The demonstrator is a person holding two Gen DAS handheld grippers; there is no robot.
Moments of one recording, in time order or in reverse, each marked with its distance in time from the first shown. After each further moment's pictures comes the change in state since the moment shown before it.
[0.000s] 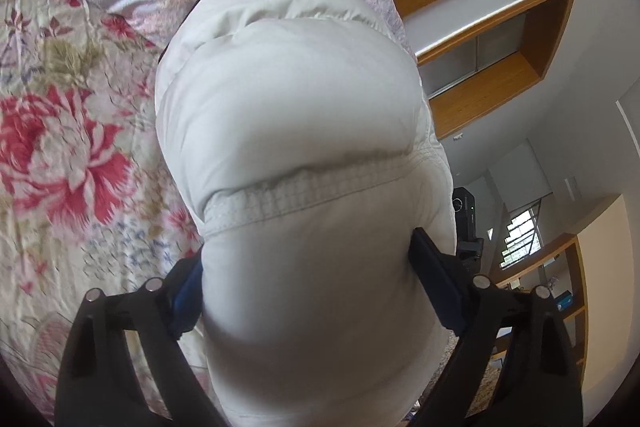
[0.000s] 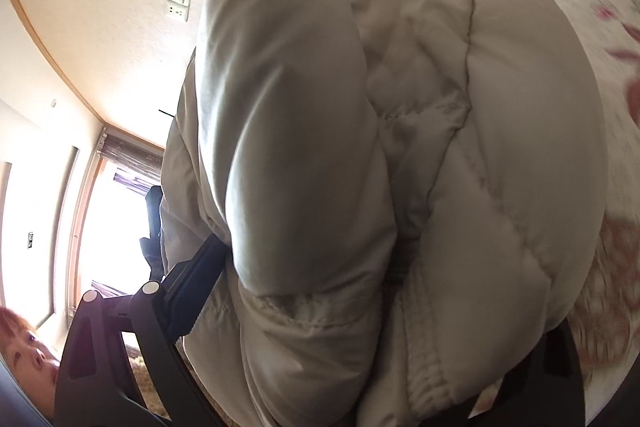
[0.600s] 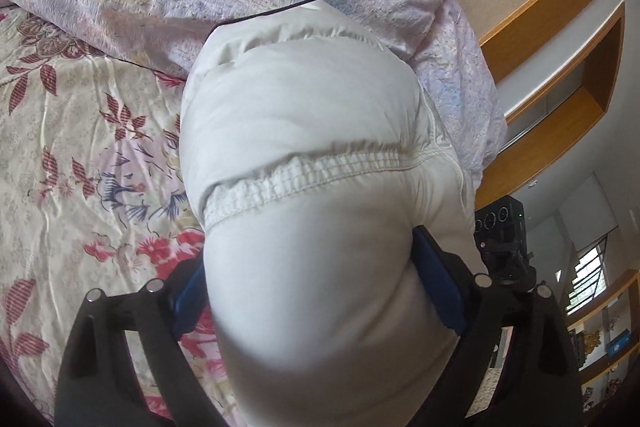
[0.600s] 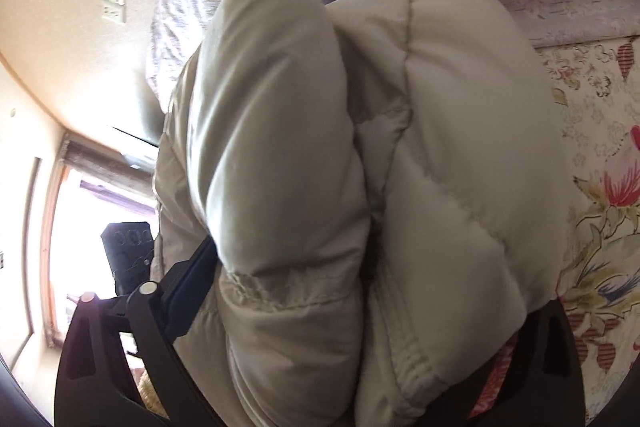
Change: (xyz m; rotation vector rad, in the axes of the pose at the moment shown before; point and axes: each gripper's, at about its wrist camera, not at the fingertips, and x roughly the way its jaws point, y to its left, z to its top) left arm -0.025 0.084 0.063 -0.002 -0.160 0.293; right arm 0.133 -0.020 0.088 0.048 0.010 -0.158
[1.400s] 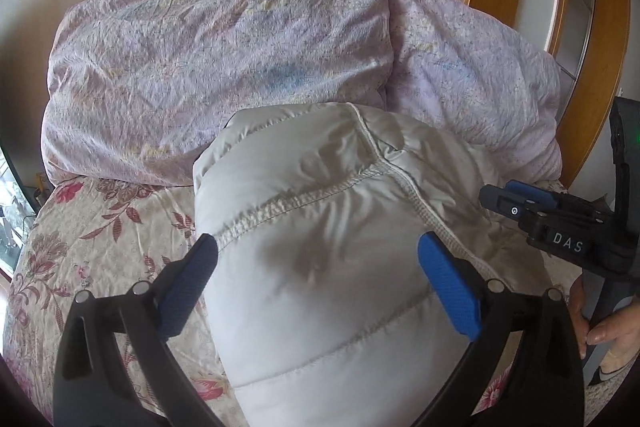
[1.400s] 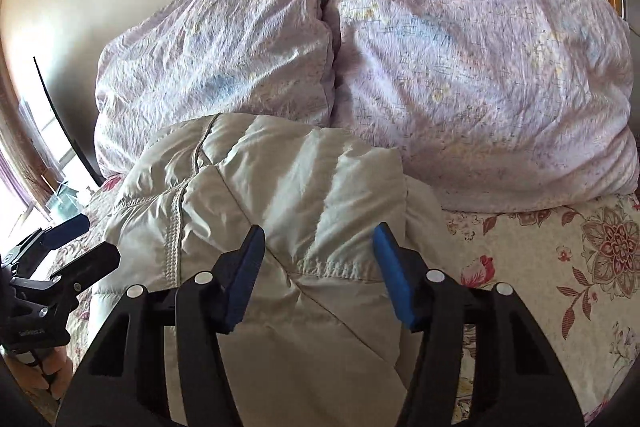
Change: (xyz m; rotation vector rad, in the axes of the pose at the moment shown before) left arm -0.011 -0.122 -0.006 0.389 -0.127 0.484; right arm -0.041 0.134 -0.034 -0.413 -0.358 -0.575
